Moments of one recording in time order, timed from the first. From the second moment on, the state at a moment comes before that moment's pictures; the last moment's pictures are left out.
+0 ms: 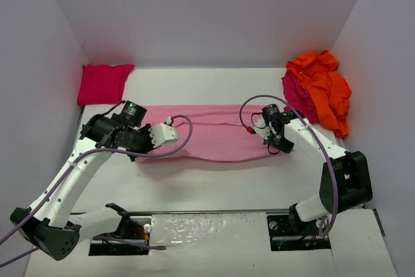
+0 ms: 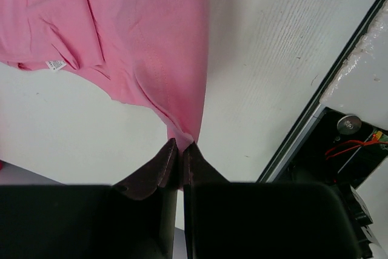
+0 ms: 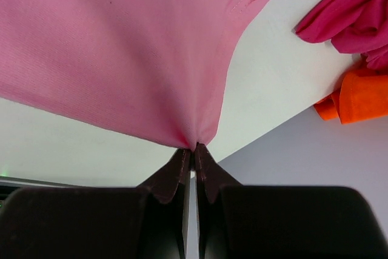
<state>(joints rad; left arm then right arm) -0.47 1.13 1.30 -1.32 0.16 0.75 0.32 1.46 0.97 -0.94 0.32 -0.68</state>
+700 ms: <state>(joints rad) -0.37 1.52 1.42 -0.84 -0.07 0.83 0.28 2.04 1.62 -0.90 0.40 -0.71</state>
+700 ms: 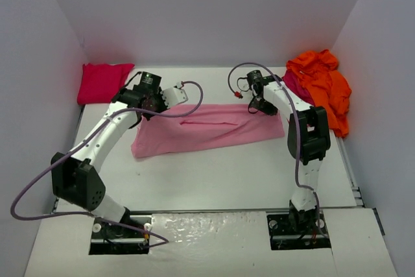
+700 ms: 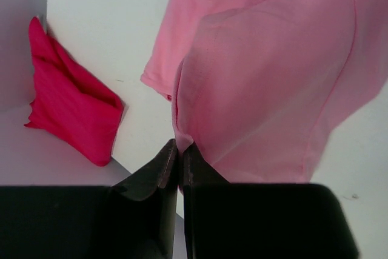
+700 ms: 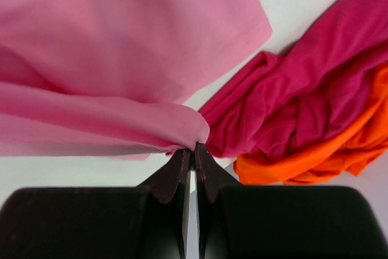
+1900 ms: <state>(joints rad) -0.20 1.89 1.65 -0.62 0.02 0.93 0.19 2.29 1.80 -0.90 0.42 -0.65</state>
